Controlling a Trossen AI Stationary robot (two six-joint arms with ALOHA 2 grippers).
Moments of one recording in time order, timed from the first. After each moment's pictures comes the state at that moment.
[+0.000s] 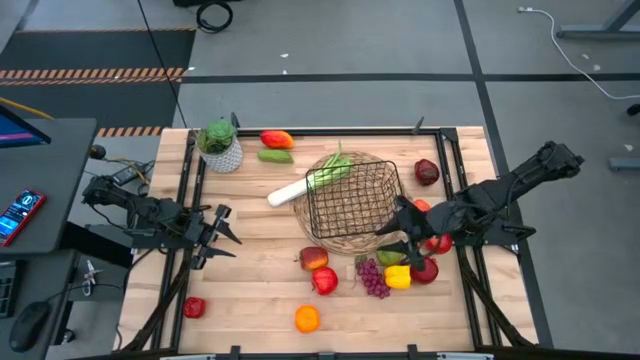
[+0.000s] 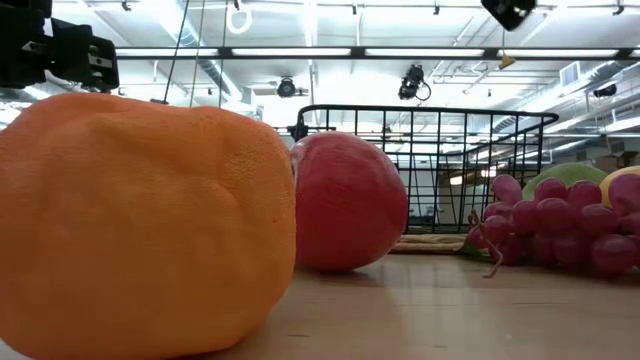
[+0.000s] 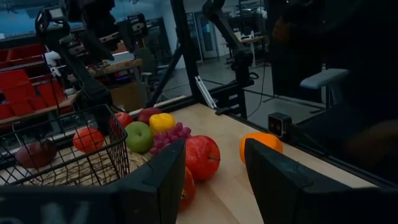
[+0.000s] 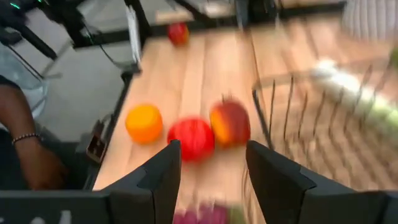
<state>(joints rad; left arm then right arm) -0.39 0.03 0.01 0.08 0.02 0.19 0.46 1.03 0.91 -0.46 0.25 0.41</state>
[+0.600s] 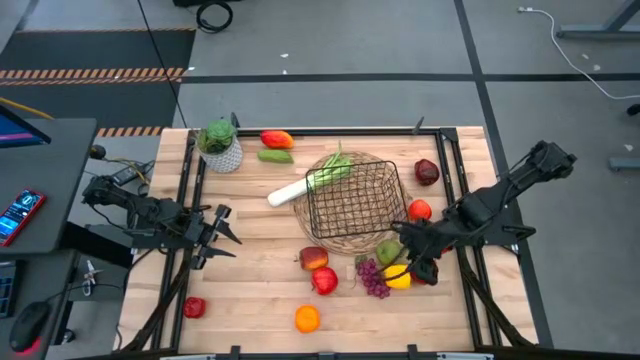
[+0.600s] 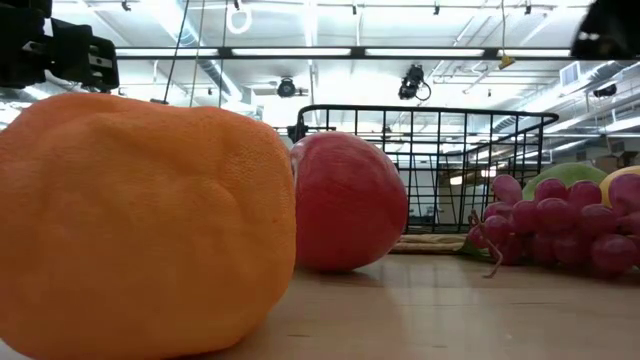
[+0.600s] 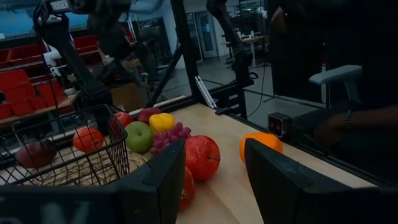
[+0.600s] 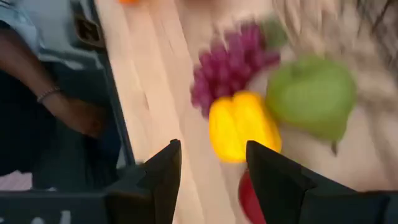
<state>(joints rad) -0.39 0.03 0.01 0.08 0.02 0.19 0.54 1.16 0.98 -0.88 -0.09 0.95</state>
